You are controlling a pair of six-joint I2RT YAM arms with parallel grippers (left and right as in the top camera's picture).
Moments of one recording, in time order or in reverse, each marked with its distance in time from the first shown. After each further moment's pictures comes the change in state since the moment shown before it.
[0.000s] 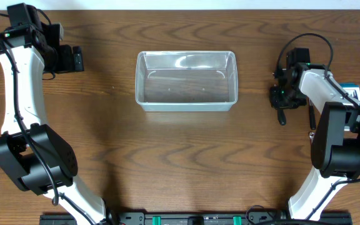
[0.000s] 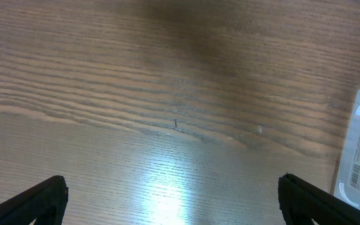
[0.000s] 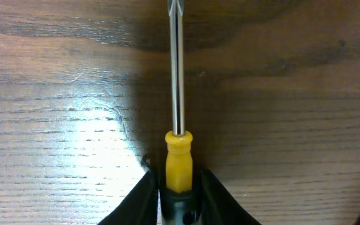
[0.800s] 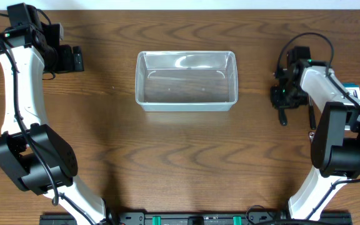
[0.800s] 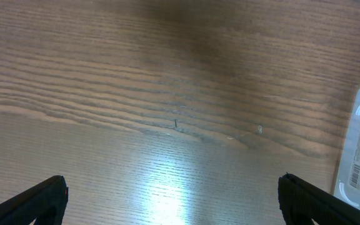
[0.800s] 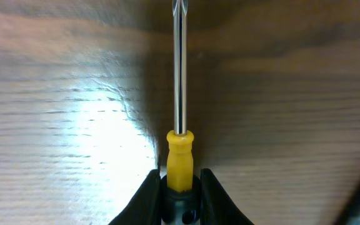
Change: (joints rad) left arm 0.000 0.000 0.000 0.000 0.000 0.000; right arm 0.000 0.003 0.070 -0.107 0.003 0.000
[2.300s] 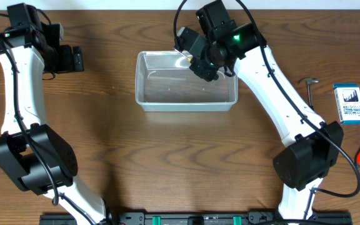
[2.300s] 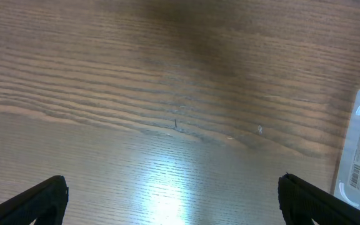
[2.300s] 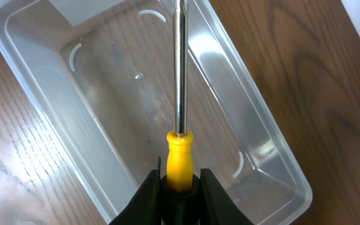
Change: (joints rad) left arm 0.000 0.000 0.000 0.000 0.000 0.000; right arm 0.560 0.000 0.615 -0.193 -0.172 -0.434
